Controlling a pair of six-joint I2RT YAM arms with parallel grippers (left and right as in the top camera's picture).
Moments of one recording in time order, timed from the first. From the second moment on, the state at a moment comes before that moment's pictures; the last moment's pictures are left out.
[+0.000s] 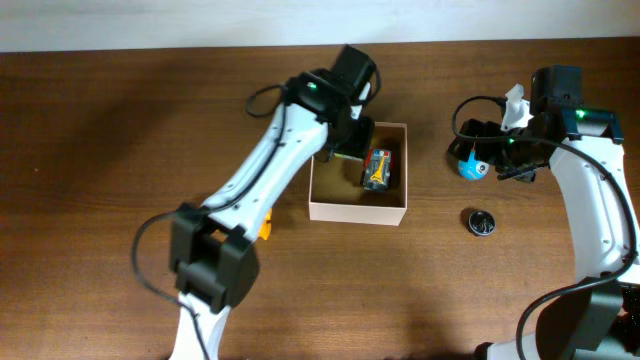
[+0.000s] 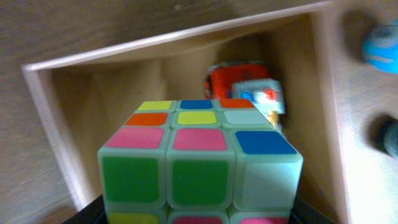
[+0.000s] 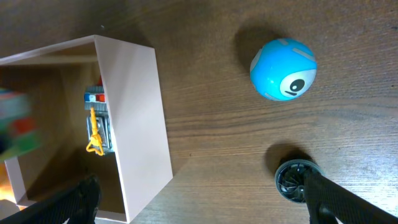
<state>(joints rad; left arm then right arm) -0.59 2.21 2.11 -1.13 0.07 -0.31 -0.16 1.66 1.48 -1.08 -0.30 0.15</state>
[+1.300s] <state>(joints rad) -0.59 2.31 2.21 -1.31 0.00 -0.33 -0.16 1.66 1.48 -1.09 -0.30 0.15</state>
